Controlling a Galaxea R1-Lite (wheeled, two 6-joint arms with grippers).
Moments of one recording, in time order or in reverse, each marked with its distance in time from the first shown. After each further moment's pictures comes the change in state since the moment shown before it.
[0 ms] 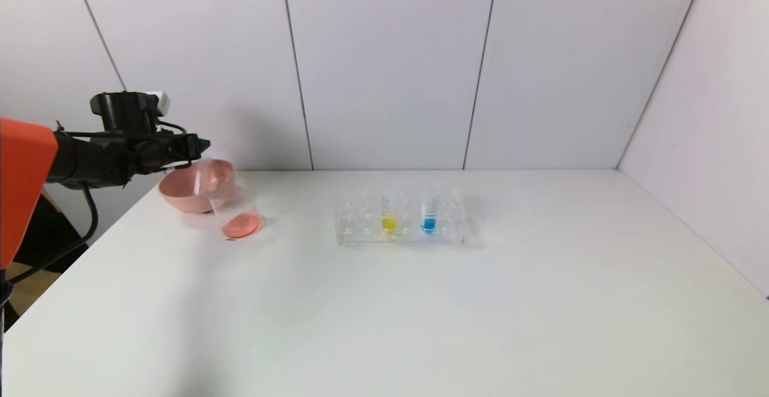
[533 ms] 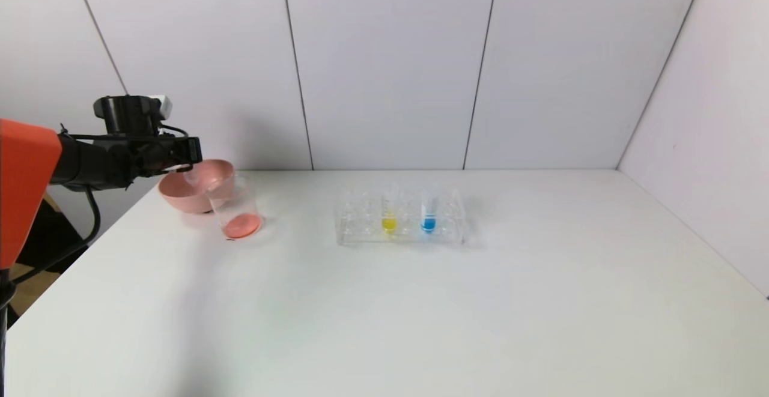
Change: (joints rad) left arm 0.000 0.009 0.004 0.001 0.000 0.000; right arm 0.000 0.000 0.000 0.000 0.000 0.000
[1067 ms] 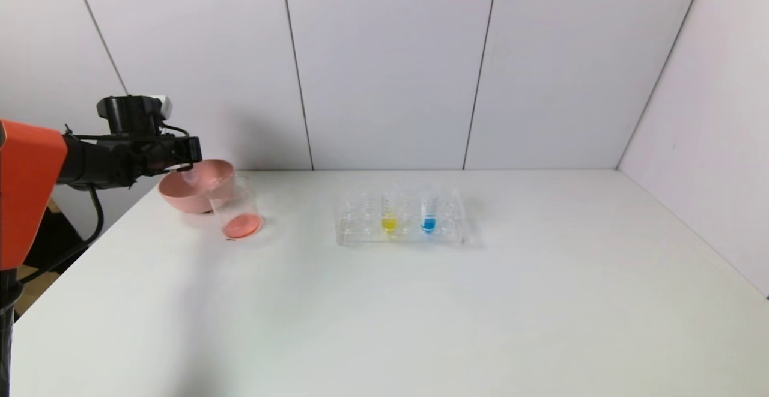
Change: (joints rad) left arm -0.001 0.027 -0.040 0.011 0.043 0.003; right arm 0.000 0.000 0.000 0.000 0.000 0.000
